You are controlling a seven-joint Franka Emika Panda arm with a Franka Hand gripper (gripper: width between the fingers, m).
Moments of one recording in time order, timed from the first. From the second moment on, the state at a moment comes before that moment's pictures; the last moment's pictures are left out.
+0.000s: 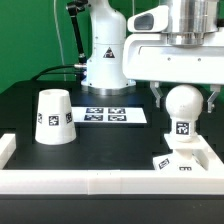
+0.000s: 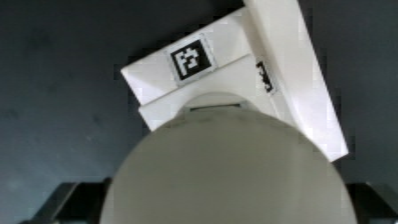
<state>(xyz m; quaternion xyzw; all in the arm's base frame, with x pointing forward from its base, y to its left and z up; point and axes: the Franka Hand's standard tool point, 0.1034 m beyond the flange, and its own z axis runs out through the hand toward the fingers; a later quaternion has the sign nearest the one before) 0.602 0.100 0.114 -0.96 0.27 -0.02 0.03</state>
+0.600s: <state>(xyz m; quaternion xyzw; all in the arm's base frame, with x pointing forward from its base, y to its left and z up) 0.602 0.102 0.114 -0.90 0.43 0.00 0.04</state>
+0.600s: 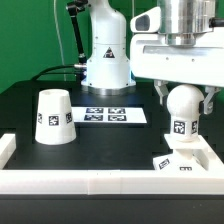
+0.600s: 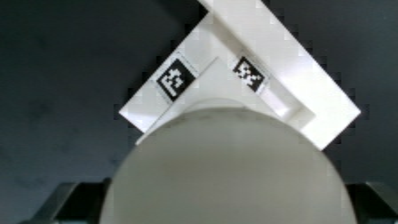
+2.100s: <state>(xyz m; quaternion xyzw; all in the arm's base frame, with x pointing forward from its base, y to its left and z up) 0.602 0.105 0.111 -0.89 0.44 0.03 0.09</state>
